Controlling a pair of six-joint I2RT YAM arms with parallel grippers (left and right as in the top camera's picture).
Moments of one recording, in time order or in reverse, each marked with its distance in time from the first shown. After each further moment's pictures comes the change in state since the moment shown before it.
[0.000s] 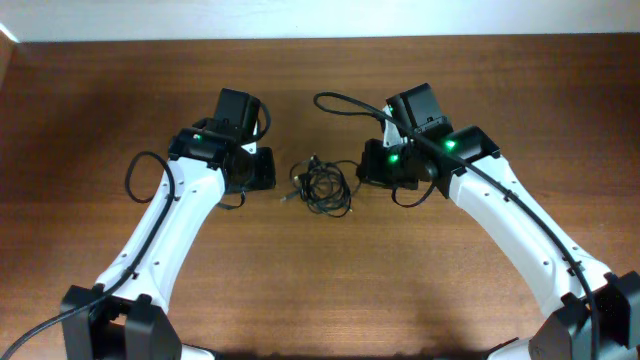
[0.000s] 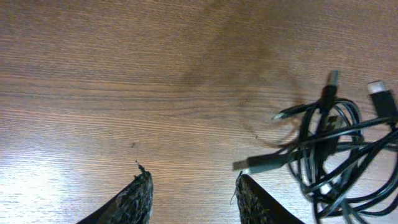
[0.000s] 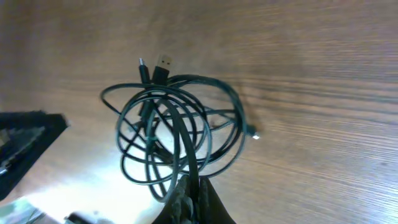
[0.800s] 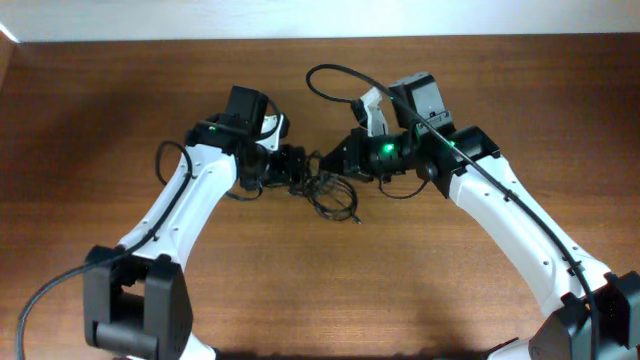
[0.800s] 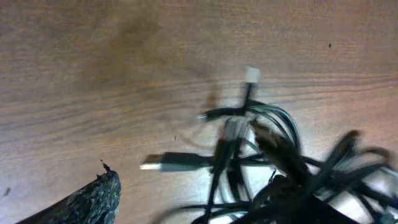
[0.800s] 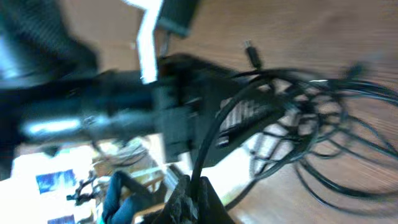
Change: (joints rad) left arm 0.000 0.128 0.000 0.127 0.346 0.062; right arm 0.000 0.000 0.000 0.217 -0.483 0.076
